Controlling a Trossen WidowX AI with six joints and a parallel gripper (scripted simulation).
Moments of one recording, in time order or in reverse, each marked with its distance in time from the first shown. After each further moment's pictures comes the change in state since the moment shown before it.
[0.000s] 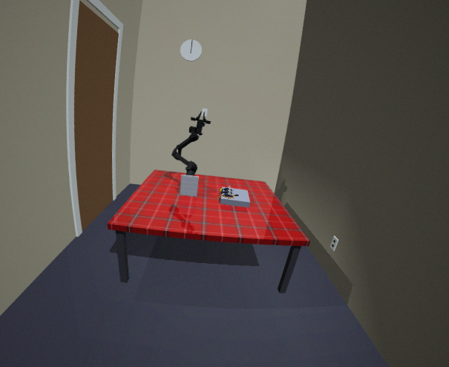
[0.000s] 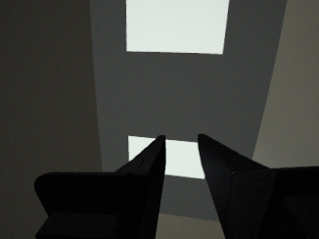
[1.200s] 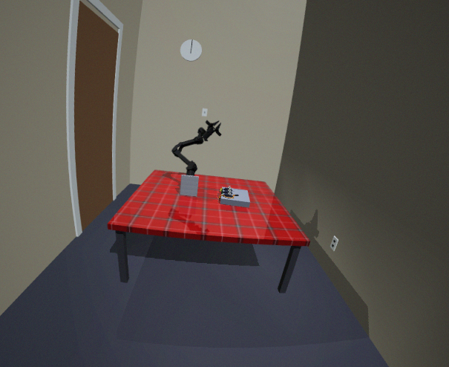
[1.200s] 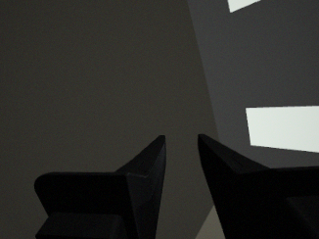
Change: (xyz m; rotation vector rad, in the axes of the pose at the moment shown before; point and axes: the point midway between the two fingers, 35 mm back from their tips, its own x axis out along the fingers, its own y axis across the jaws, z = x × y) arm -0.054 0.161 -0.045 0.373 0.092 0.556
